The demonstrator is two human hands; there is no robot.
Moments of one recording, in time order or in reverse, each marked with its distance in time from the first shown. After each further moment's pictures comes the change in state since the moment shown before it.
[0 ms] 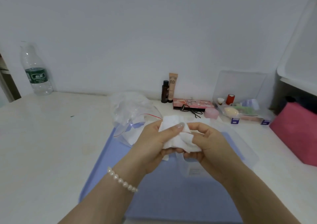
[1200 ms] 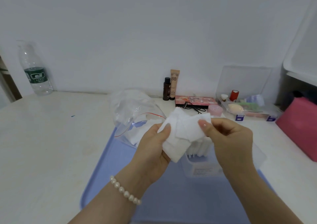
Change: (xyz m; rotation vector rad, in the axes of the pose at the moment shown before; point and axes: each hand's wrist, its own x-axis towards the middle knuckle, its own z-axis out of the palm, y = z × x) left_hand 0.004 -0.018 -0.006 -0.297 0.138 -0.076; right_hand 0.001 0.002 -0.005 -0.306 0.481 -0.514
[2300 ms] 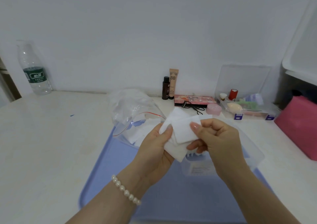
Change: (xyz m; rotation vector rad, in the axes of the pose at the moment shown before) left_hand 0.004 -0.009 -0.001 -0.046 -0.129 0.041; right_hand -0.003 -0.006 0.004 0.206 -0.173 0.296
